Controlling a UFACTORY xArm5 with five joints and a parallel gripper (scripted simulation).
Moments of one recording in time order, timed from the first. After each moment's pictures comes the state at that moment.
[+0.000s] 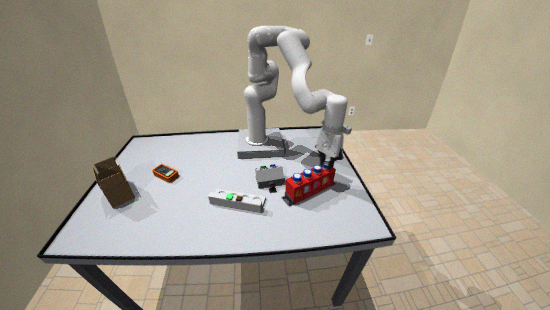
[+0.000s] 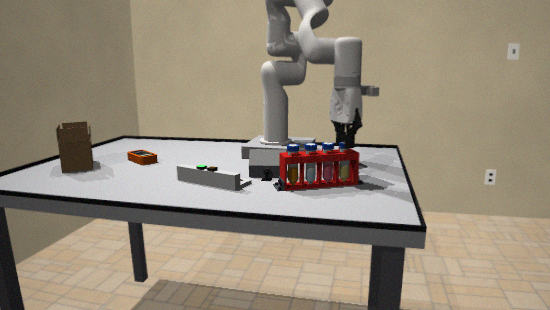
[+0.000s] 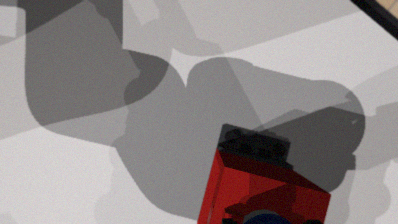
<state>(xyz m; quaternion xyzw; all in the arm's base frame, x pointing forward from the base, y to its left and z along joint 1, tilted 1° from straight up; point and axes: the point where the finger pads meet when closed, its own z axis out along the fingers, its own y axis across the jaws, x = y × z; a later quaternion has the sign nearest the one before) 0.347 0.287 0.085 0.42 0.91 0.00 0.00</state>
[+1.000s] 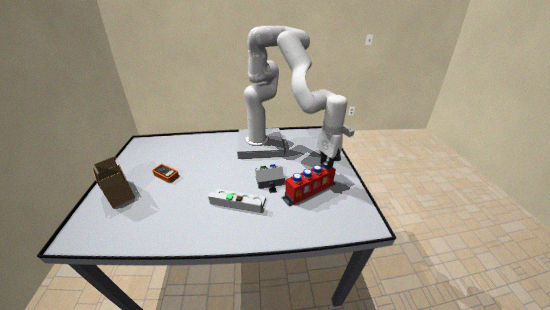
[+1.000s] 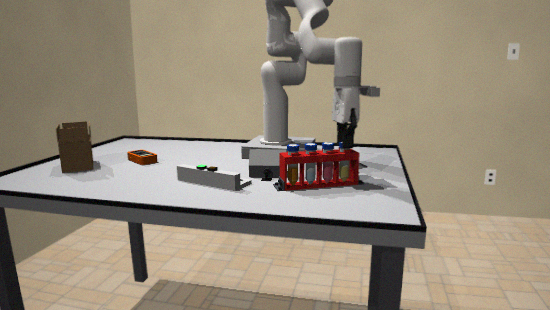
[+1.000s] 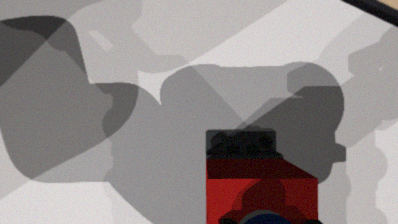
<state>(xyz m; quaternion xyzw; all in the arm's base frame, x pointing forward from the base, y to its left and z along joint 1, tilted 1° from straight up) 0.347 0.287 0.085 0.54 0.84 0.00 0.00</state>
